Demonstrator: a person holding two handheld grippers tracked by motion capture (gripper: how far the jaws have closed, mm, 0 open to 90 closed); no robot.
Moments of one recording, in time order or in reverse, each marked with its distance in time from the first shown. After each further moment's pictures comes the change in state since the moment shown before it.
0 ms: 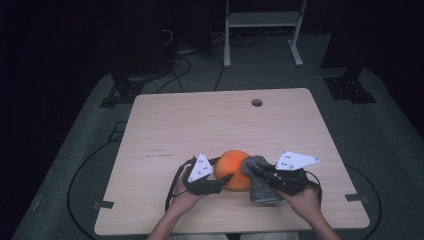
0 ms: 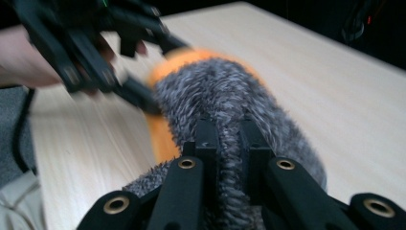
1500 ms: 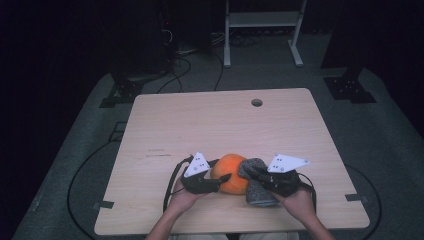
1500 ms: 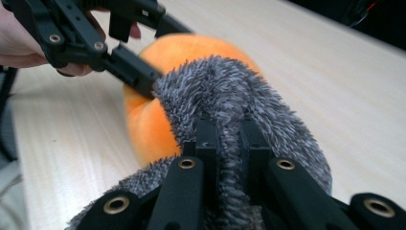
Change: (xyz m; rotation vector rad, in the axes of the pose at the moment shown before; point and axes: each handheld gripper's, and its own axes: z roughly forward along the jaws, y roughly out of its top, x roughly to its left) left arm 0.014 -0.008 -0.002 -0.020 -0.019 -0.142; right arm 0.004 -0.011 0.019 0.057 -0.030 -0.010
